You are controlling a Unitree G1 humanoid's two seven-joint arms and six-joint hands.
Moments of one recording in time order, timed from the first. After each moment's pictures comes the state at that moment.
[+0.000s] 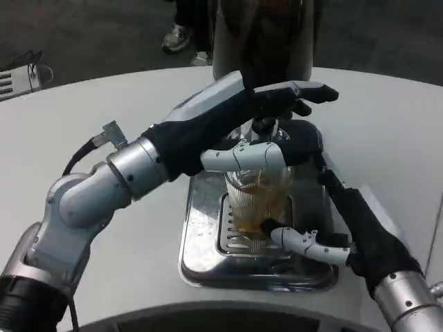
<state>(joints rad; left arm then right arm) -0.91 0.46 -0.17 0.46 0.12 -0.56 -0.53 -0.28 -0.16 0.08 -0.23 -0.37 0.23 0.09</state>
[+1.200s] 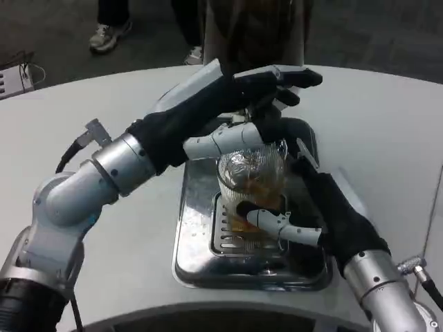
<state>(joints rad) -0.90 0.43 -0.09 0.50 0.01 -0.56 -0.55 -0.41 -0.12 0.12 -0.08 -0.33 0.23 0.05</state>
